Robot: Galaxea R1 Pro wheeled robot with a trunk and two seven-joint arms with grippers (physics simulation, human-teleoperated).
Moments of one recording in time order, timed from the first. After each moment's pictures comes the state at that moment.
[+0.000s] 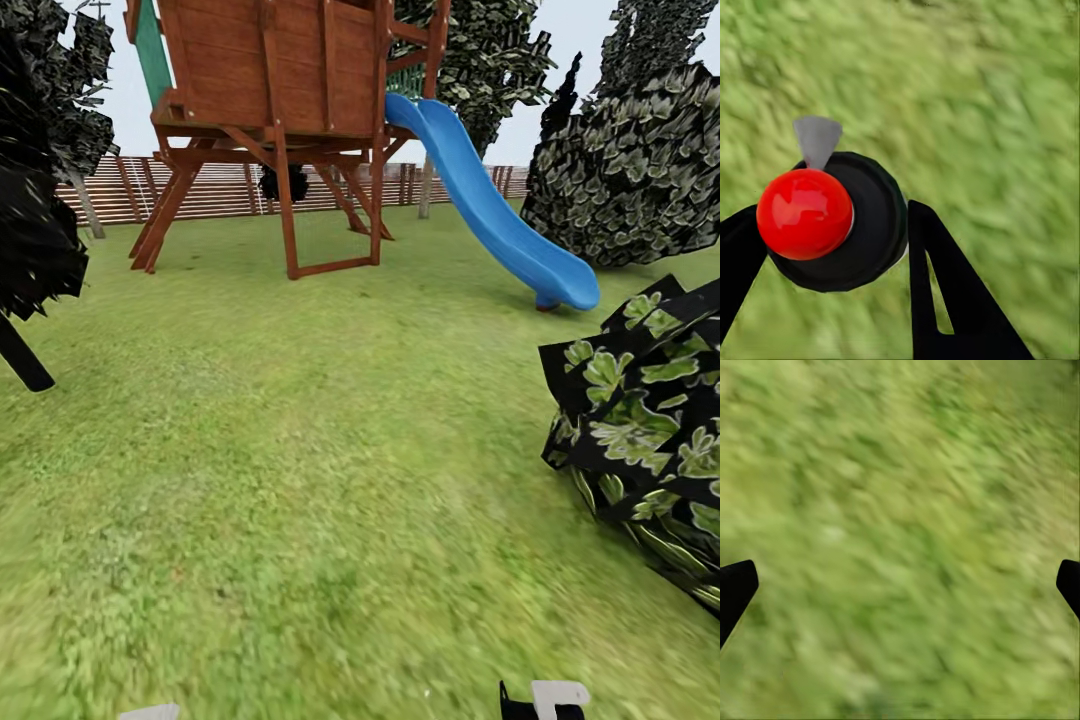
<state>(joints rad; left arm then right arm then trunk) -0.36 0.19 0.06 -0.05 0.13 -0.42 -0.10 -0.35 -0.05 -0.04 -0.14 0.11 -0.51 -0.21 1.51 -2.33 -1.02</state>
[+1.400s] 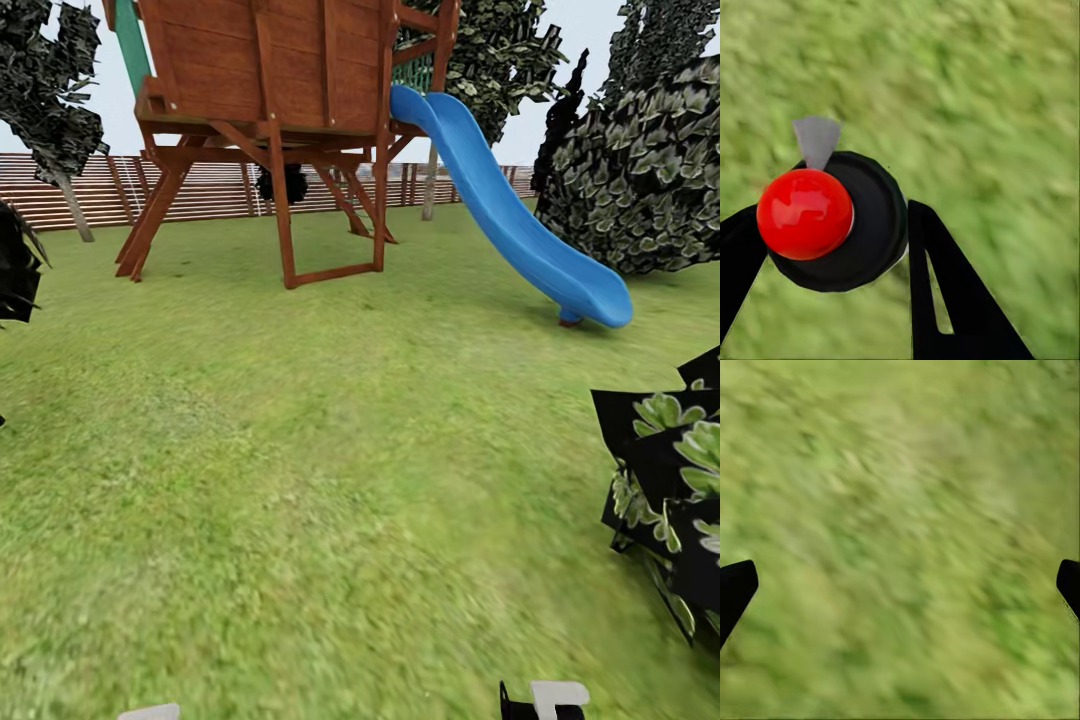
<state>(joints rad) -0.36 0.19 0.06 -0.05 0.13 -0.42 -0.10 -0.35 -0.05 -0.04 -0.14 0.11 -0.51 -0.21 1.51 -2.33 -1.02</state>
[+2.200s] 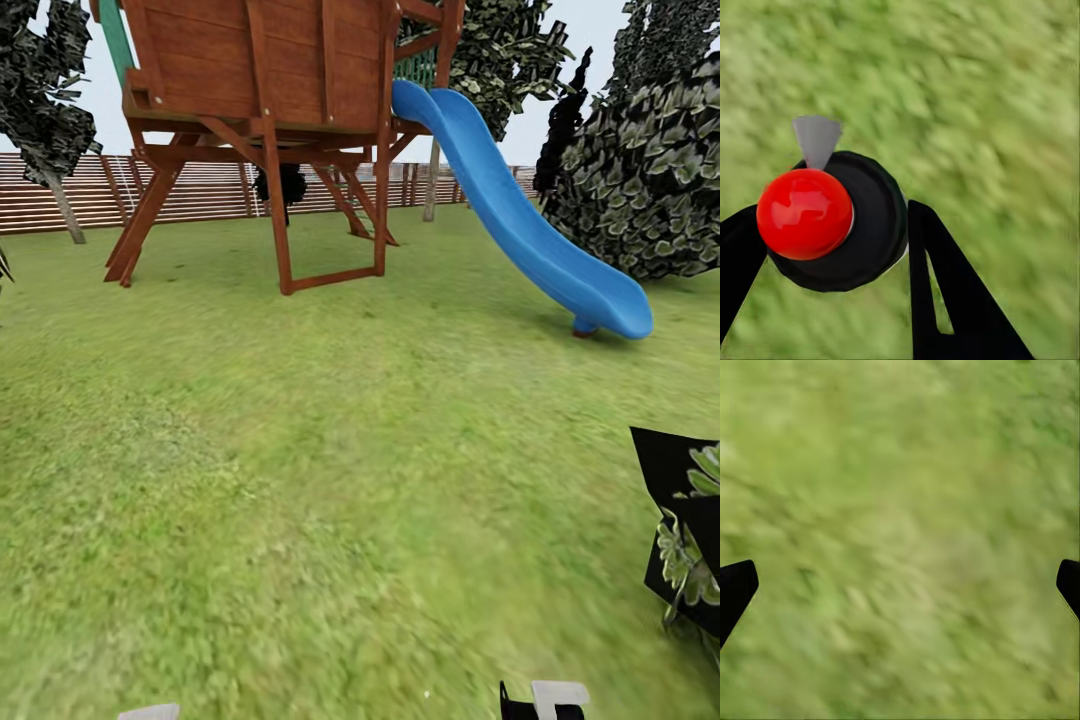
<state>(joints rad) -0.36 0.19 0.06 -0.05 0.13 -0.42 -0.10 -0.35 -0.05 -0.04 -0.14 0.11 -0.51 -0.21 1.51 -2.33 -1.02</state>
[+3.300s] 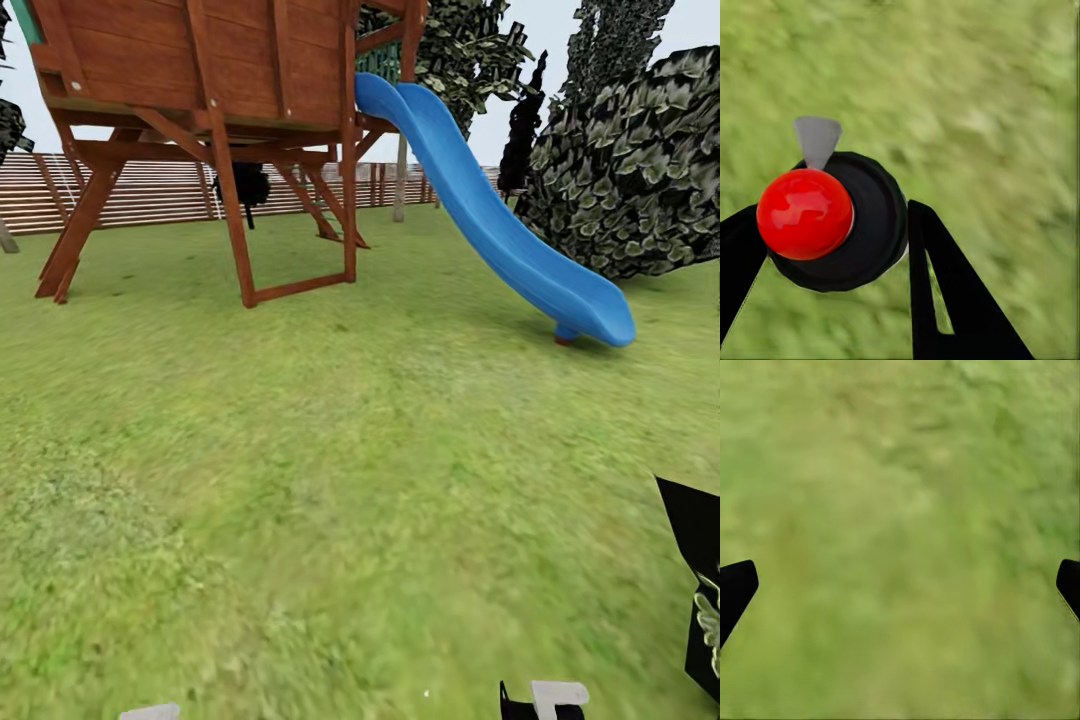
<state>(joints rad) -0.36 0.19 0.06 -0.05 0.13 -0.42 -0.10 -0.35 -0.05 -0.04 -0.14 0.11 -0.51 -0.21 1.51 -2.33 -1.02</state>
